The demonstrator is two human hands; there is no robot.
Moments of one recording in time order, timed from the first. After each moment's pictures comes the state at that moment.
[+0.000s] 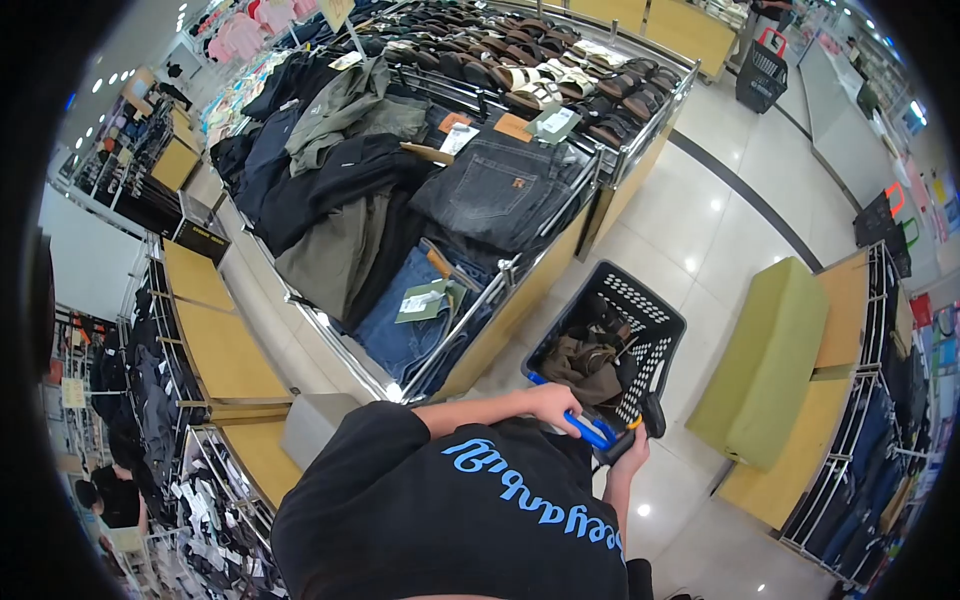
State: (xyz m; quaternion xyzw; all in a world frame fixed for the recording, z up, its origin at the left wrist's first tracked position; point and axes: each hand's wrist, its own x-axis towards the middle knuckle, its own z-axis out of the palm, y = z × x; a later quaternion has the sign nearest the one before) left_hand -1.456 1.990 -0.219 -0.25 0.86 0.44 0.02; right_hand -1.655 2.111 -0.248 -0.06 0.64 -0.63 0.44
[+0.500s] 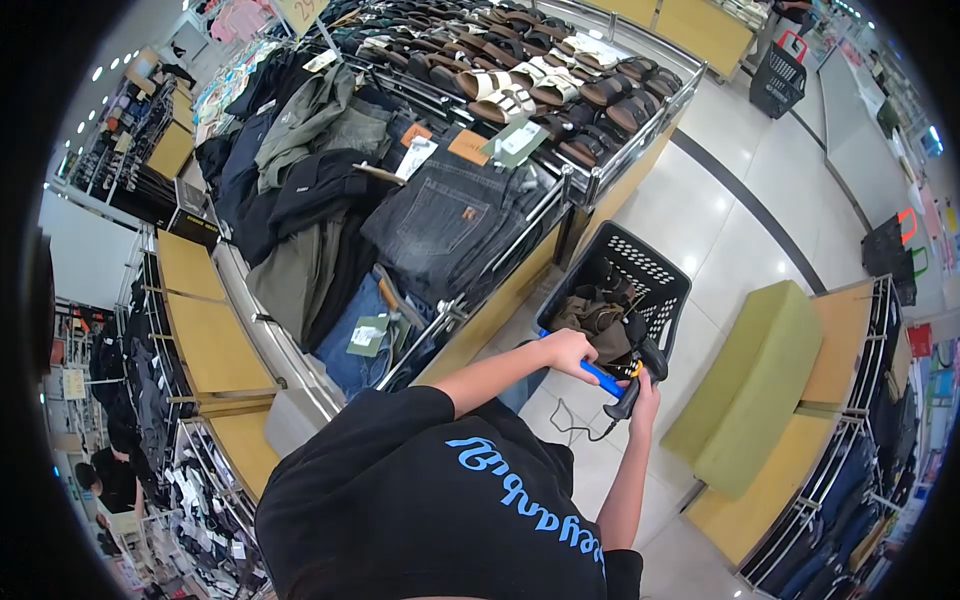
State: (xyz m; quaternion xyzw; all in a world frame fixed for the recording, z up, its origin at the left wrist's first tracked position) left_hand -1.566 1.789 -0.221 -0.31 0.89 0.34 -0.04; right_hand -1.779 1.890 -0.236 -0.21 0.67 -0.48 0.53
